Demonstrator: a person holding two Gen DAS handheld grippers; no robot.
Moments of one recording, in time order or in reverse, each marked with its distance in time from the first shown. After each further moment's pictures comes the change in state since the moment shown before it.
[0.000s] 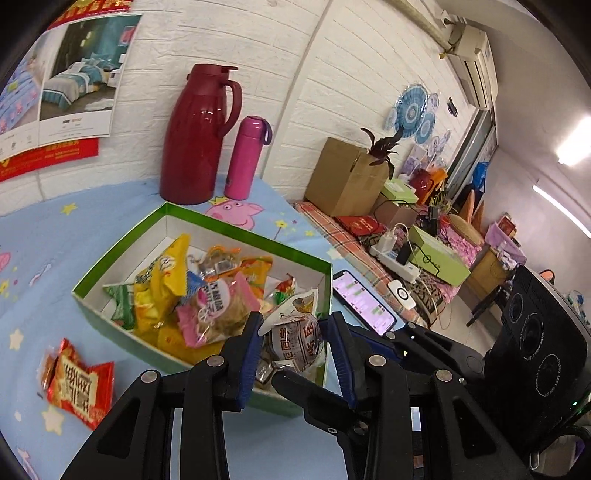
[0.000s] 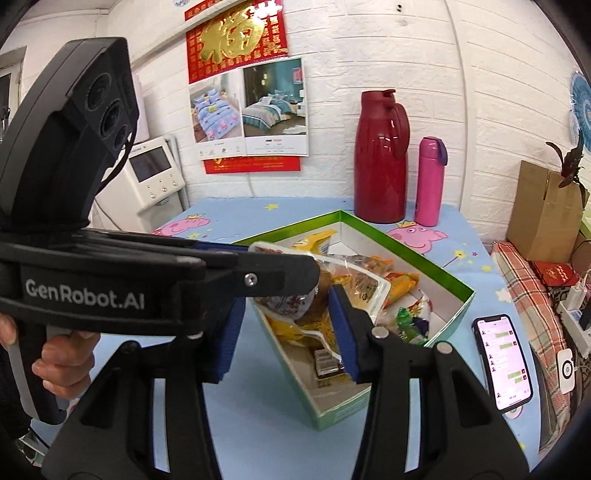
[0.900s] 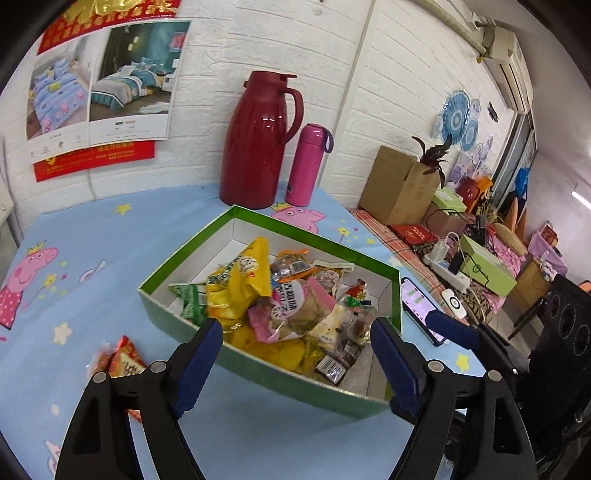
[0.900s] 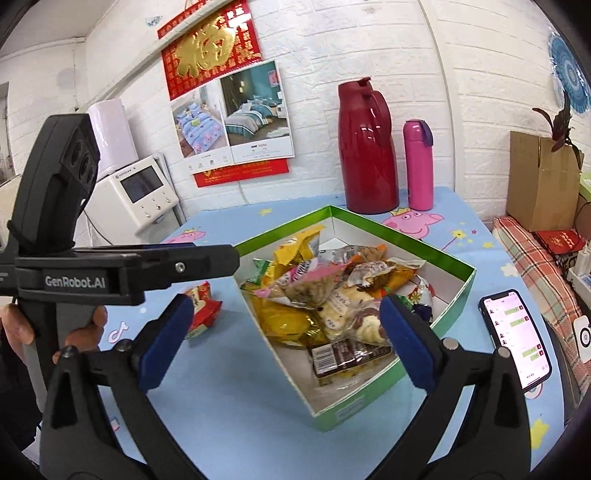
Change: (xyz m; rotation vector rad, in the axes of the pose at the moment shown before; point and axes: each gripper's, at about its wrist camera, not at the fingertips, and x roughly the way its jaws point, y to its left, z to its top) left arm -0.030 0.039 -0.016 -0.029 -0.045 0.208; right arm -0.008 -0.009 -0.006 0.105 -0.026 0.034
